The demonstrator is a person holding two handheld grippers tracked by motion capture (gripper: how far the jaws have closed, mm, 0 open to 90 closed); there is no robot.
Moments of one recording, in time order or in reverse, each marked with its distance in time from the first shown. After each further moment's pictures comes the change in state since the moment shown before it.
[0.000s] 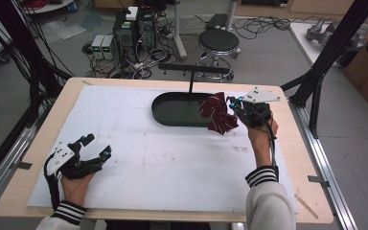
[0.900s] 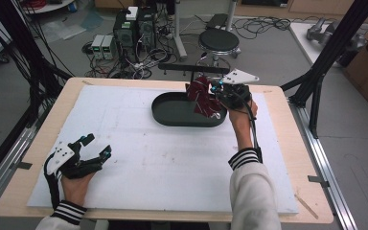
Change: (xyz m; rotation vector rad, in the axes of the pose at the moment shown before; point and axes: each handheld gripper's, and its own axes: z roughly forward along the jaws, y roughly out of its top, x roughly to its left) left arm 0.001 0.000 0.000 0.006 0.000 -0.005; right arm 0.009 0.046 0.053 -0.064 0.047 -0.033
